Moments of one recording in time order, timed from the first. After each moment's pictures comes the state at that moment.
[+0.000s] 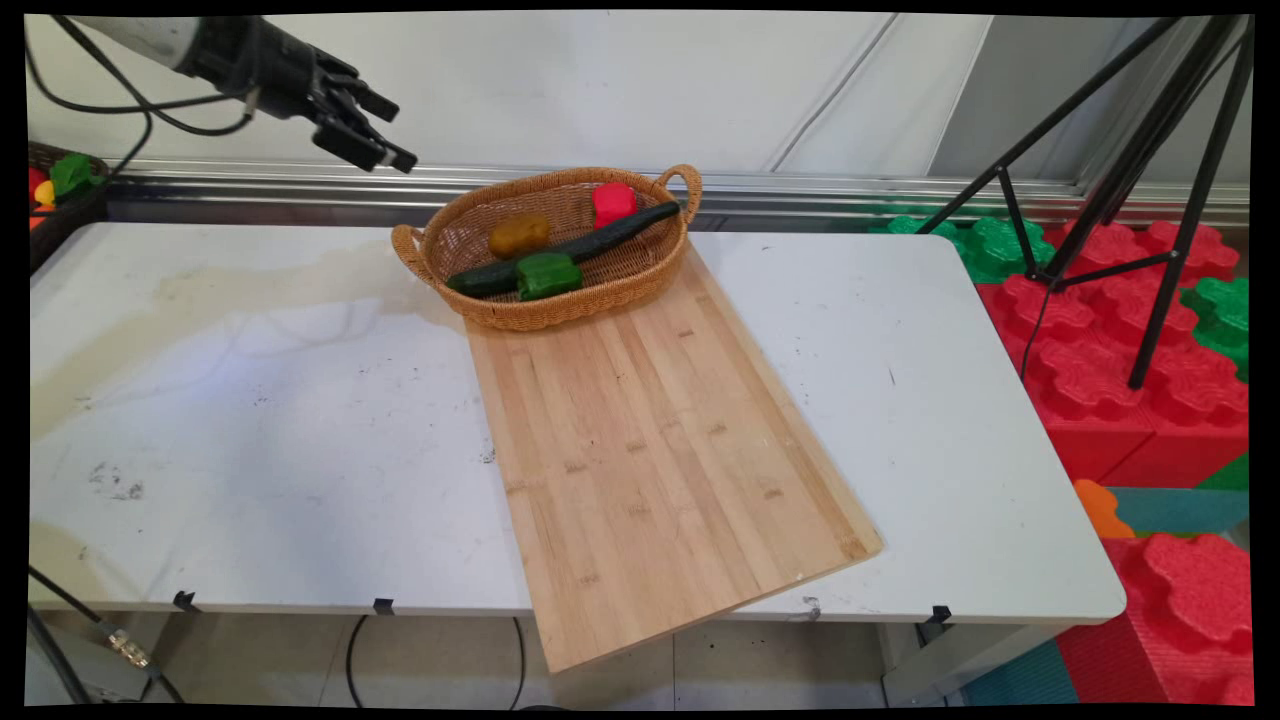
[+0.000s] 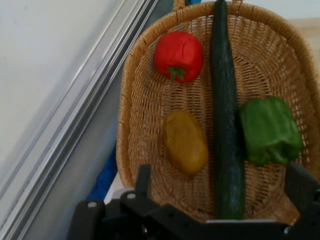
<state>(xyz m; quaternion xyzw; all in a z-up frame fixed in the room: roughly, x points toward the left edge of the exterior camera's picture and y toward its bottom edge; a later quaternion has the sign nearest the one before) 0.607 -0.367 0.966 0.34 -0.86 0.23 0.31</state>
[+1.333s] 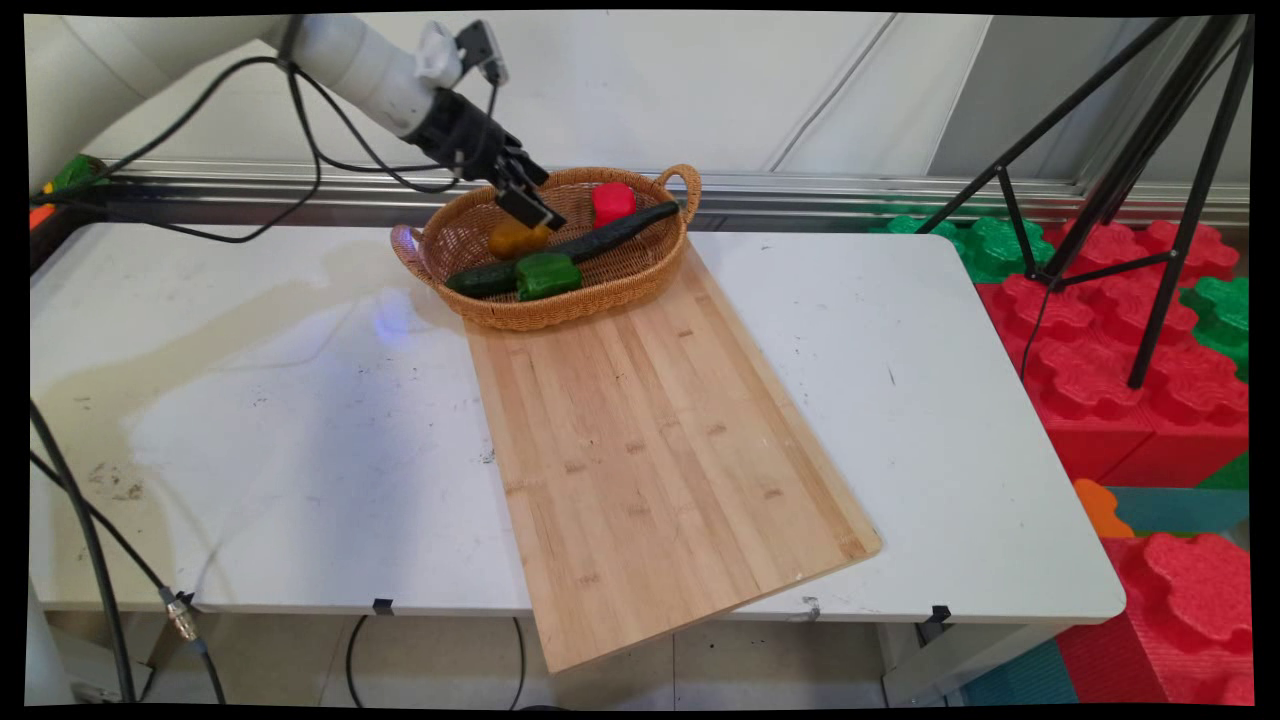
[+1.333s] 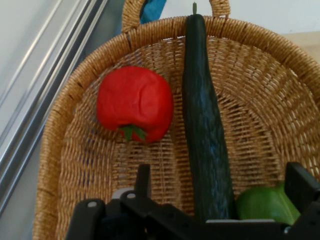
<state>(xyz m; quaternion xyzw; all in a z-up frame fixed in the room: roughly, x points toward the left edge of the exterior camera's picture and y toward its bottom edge) 0.499 -0.495 0.872 0.32 -0.88 0.18 0.31</state>
